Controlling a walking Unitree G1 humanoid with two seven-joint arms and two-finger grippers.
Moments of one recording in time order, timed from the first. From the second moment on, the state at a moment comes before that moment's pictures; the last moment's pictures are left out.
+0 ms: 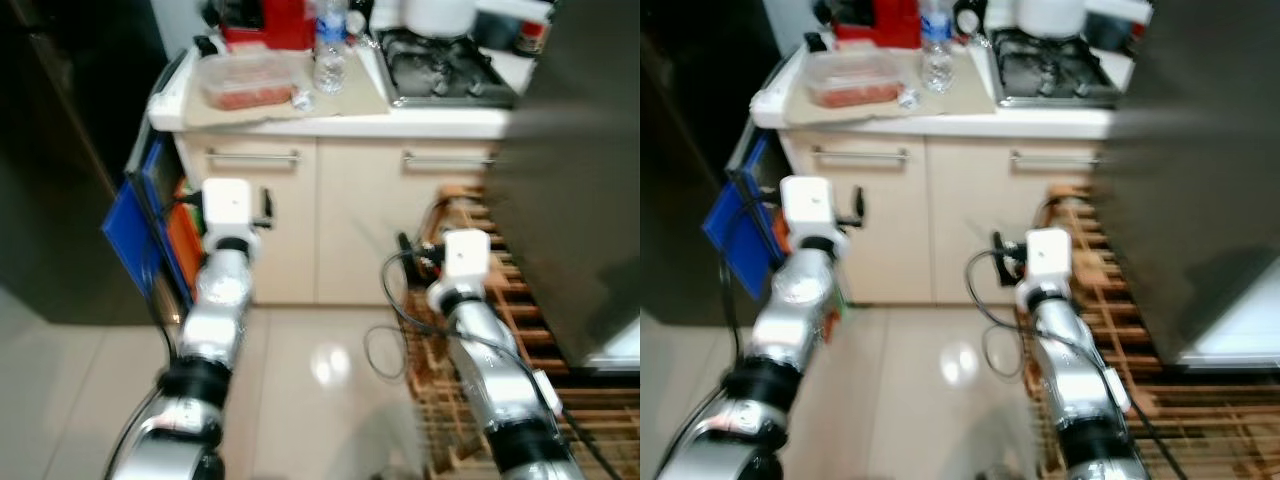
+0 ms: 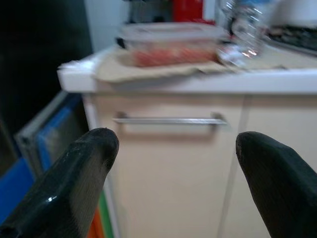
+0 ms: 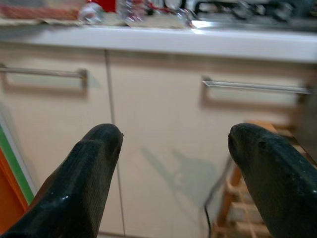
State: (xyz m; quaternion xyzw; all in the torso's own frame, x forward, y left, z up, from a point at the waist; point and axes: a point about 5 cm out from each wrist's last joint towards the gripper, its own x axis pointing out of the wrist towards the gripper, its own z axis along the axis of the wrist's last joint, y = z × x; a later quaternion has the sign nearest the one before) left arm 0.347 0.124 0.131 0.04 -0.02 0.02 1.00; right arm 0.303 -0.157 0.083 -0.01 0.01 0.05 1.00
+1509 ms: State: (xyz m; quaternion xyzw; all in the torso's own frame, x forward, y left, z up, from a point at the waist) left arm 0.341 0.078 0.194 0.10 -0.17 -0.15 0.97; right arm 0.322 -0.161 0.170 -0.03 -0.18 -0.03 0.98
